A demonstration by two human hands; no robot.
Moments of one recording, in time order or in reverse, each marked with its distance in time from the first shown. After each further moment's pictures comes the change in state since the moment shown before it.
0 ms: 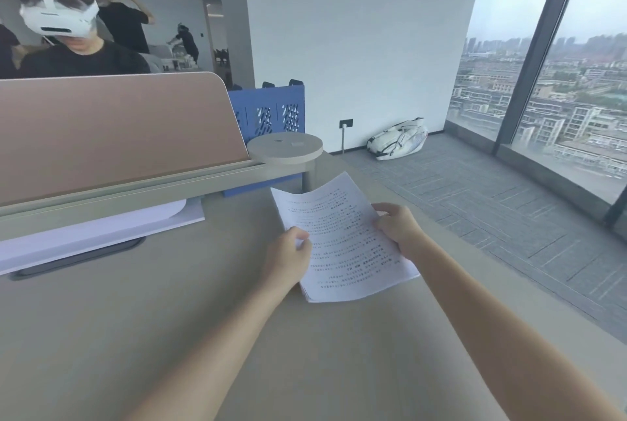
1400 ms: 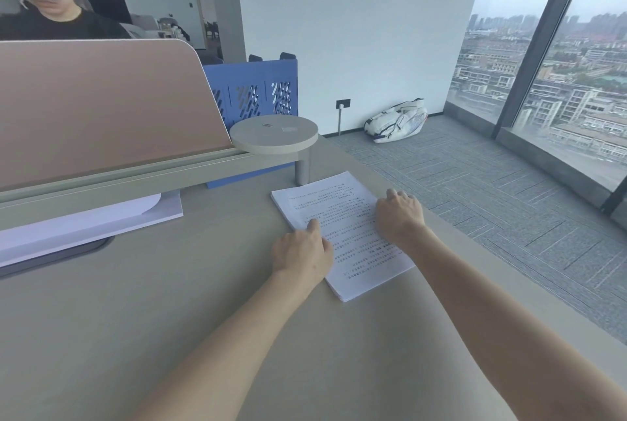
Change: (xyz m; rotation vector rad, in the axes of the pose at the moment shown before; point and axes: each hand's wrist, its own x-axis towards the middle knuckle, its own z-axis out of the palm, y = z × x) left_hand 0.050 0.004 0.055 0.704 0.082 0.257; right_hand 0.069 0.017 0.007 -1.311 0.164 -0.357
